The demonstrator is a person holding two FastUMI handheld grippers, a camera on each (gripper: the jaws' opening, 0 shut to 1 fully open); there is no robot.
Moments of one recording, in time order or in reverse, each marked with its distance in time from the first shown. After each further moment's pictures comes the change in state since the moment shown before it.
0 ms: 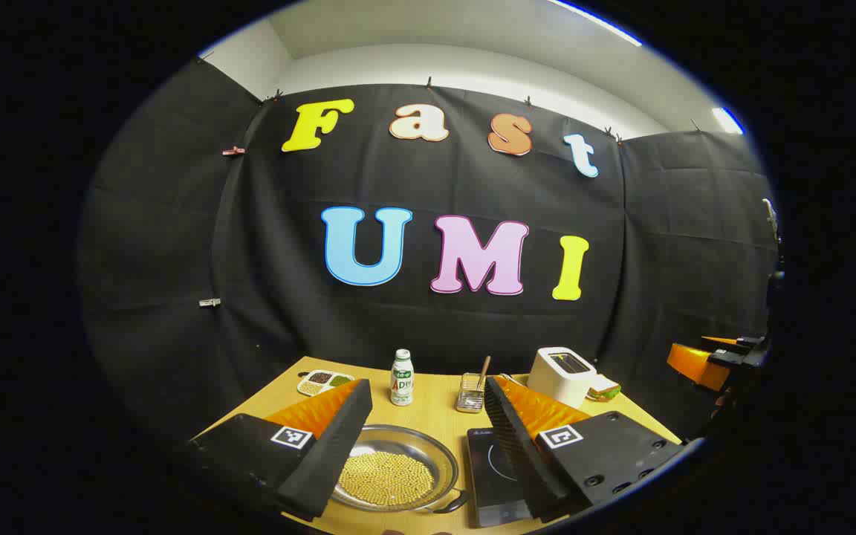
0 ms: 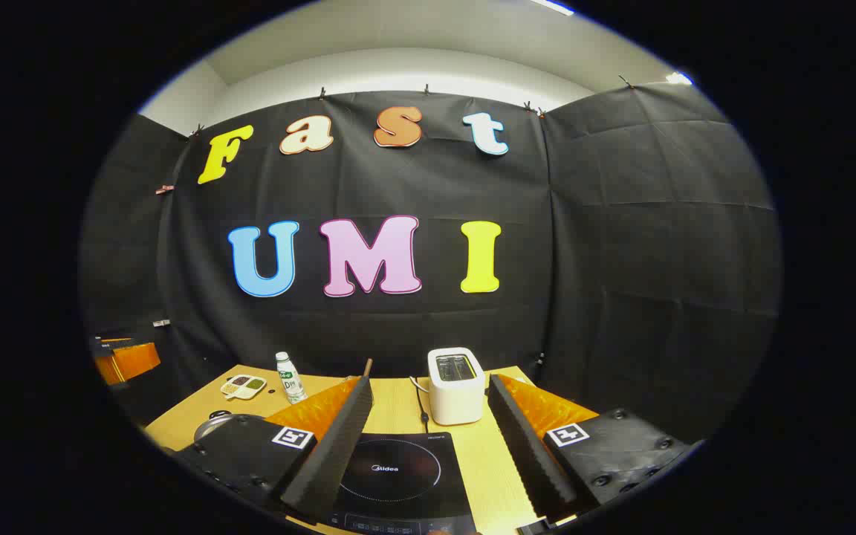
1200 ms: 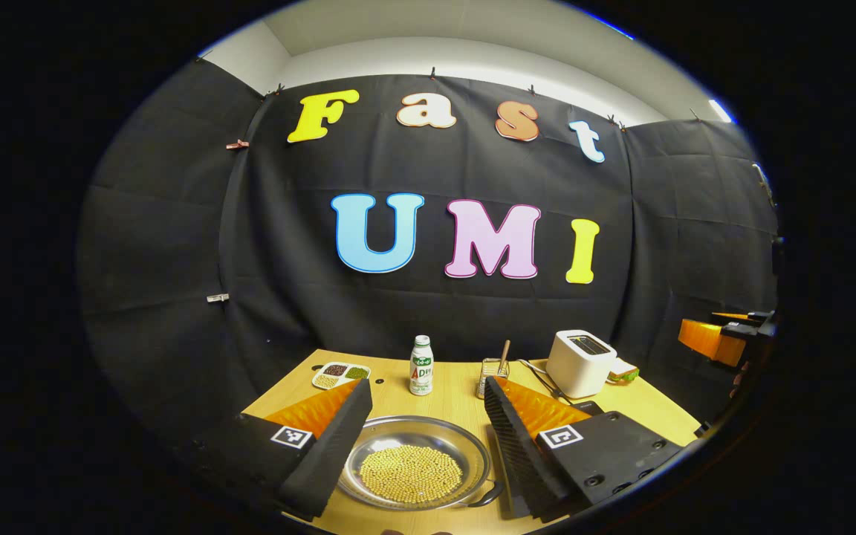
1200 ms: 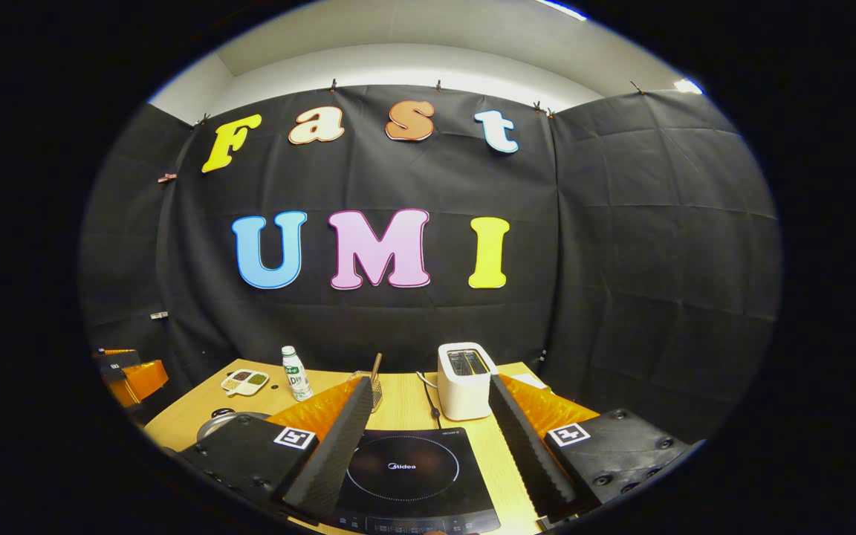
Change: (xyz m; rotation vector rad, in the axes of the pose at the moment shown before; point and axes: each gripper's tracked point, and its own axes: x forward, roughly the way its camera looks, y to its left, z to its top) left arm 0.006 0.051 -0.037 0.035 0.041 0.004; right arm -0.007 0.047 -0.011 -0.028 0.023 -0.045
